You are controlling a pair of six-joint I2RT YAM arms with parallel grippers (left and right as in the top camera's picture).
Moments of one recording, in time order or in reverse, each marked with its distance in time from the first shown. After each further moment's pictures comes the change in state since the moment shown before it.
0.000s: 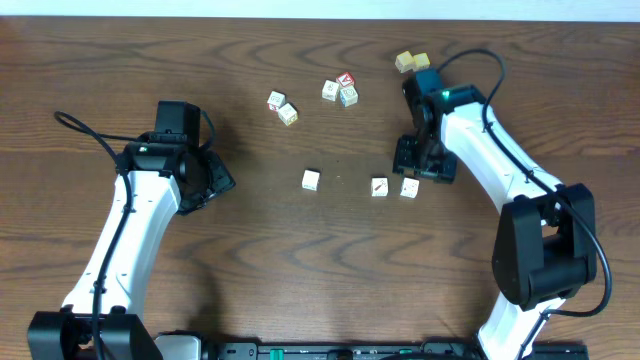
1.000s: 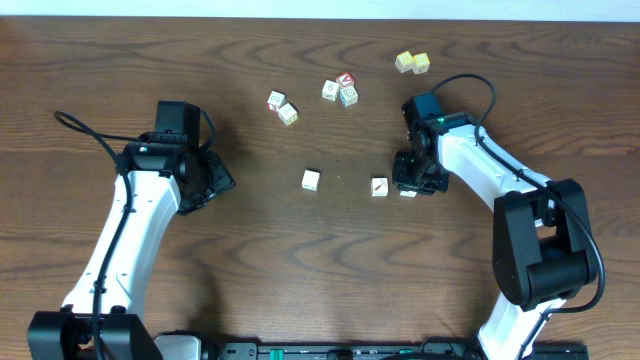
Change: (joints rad) left arm 0.000 0.000 0.000 0.000 0.000 0.000; right arm -0.003 -0.001 -0.191 0.238 -0.067 -0.063
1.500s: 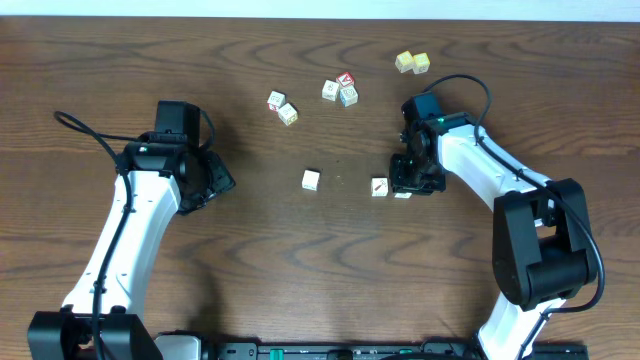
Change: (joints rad) left arm 0.000 0.000 0.000 0.000 0.000 0.000; right arm 0.000 0.000 0.000 0.000 -0.088 -0.106
